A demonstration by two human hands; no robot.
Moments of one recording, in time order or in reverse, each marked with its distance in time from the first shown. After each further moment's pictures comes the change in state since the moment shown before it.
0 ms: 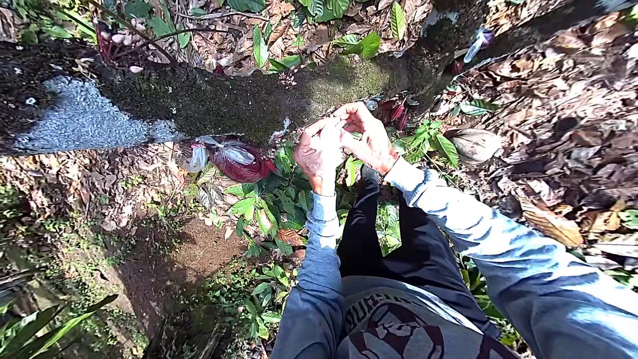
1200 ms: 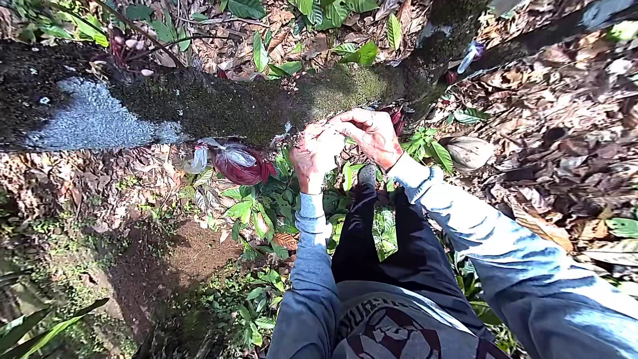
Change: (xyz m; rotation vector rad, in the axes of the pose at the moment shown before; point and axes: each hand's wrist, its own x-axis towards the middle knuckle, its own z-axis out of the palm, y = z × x) left_hand 0.021 -0.021 -0.018 -0.038 -0.150 0.009; right_hand 0.016 -0.008 -0.018 -0.033 -0.001 -0.076
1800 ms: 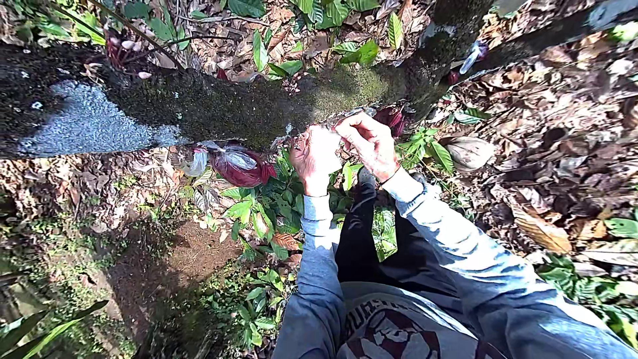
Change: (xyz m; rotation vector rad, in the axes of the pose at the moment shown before) left_hand -0.012 -0.008 0.010 -0.334 0.102 -0.132; right_hand -0.019 -0.004 0.019 0.195 0.129 0.030
